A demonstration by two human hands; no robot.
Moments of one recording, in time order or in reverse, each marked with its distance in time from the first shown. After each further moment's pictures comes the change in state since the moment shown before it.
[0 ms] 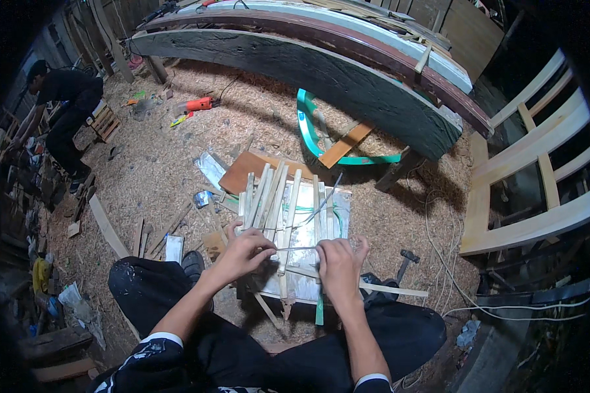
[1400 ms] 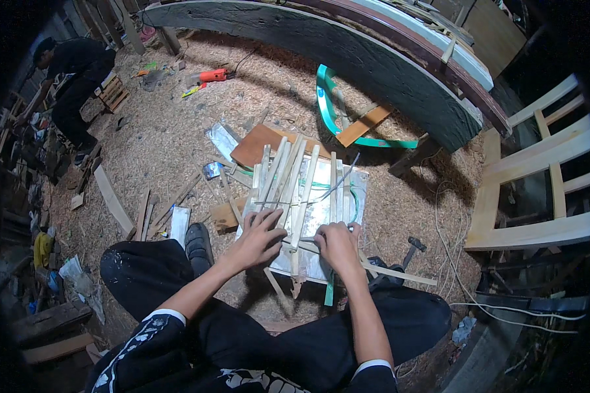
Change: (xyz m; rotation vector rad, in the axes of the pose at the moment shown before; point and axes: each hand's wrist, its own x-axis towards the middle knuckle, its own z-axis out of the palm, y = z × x) left_hand -0.039 -0.040 0.050 0.178 -0.031 0.064; right_hand -0.002 0.020 0.047 0.032 -0.447 0.063
